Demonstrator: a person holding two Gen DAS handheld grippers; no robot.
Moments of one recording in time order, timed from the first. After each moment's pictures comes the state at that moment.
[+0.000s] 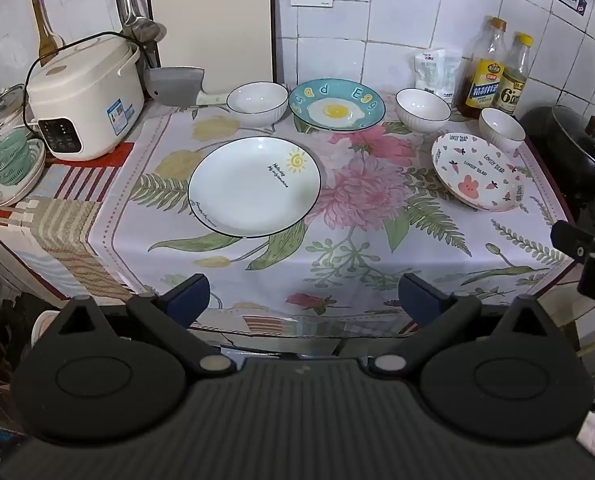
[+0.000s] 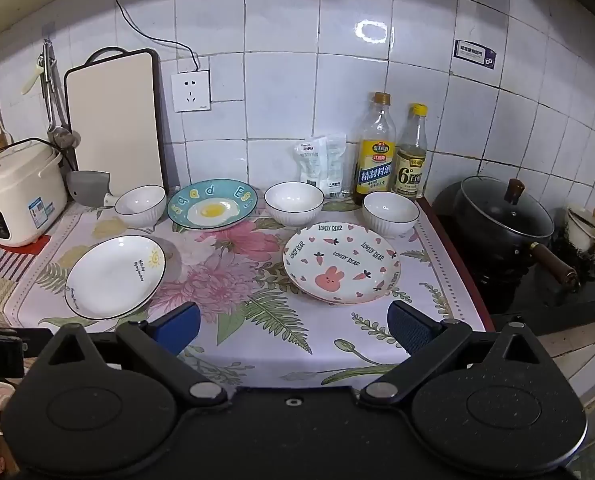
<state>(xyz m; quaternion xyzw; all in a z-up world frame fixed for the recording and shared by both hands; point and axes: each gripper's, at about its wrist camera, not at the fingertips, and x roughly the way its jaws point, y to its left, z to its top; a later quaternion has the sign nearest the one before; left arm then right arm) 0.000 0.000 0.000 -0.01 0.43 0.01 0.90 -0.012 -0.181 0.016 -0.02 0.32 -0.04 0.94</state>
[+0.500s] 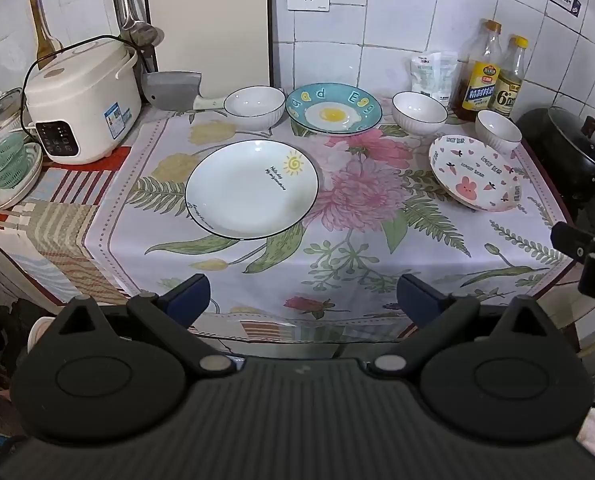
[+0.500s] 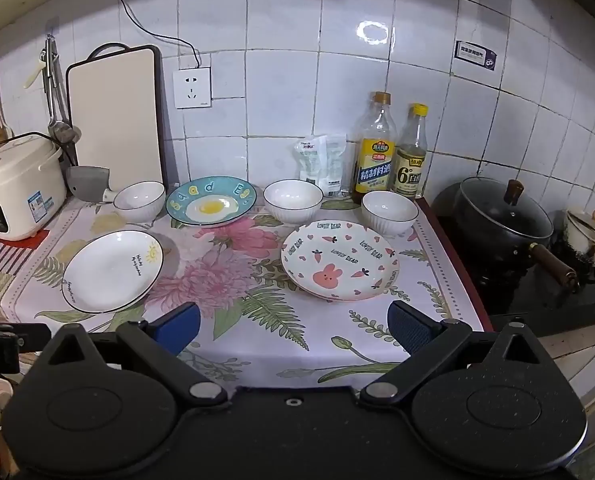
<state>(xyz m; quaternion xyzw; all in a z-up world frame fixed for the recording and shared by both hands) -0.001 -0.001 -0.002 -0.01 0.43 0.00 0.90 -0.015 -0.180 0.014 -0.02 0.32 -0.04 0.95</state>
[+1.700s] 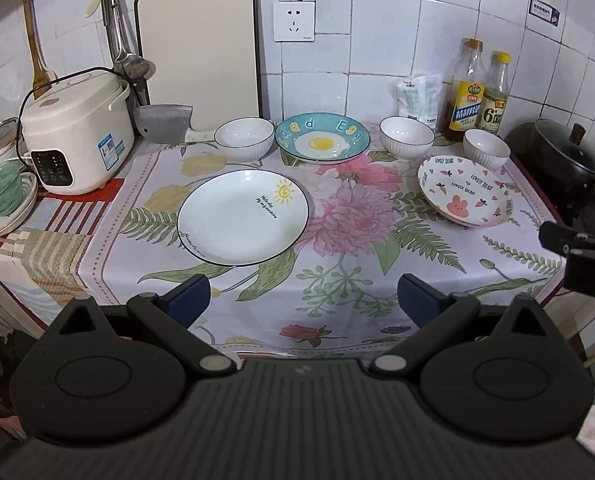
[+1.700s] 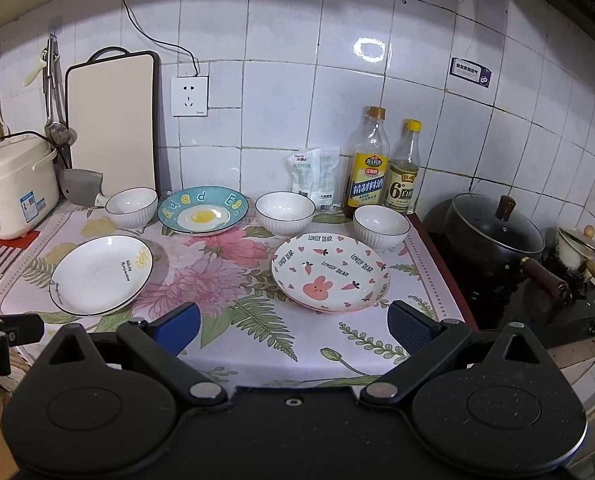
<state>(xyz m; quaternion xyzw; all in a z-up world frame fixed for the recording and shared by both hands) -0.015 -0.008 -0.010 0.00 0.37 -0.01 0.93 -0.019 -0.179 0.003 -0.04 0.29 -0.05 0.95</state>
